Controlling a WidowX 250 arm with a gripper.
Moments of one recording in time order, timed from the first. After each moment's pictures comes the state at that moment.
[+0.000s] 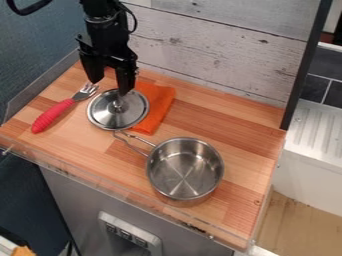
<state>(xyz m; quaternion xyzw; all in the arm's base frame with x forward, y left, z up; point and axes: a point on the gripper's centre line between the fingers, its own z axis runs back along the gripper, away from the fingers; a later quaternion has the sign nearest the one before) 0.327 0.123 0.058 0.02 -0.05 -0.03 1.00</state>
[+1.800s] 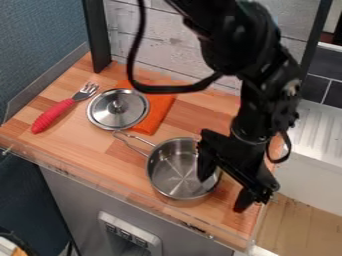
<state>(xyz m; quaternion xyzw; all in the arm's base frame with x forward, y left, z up) 0.263 -0.101 0.012 0.06 -0.01 -0.15 0.99</state>
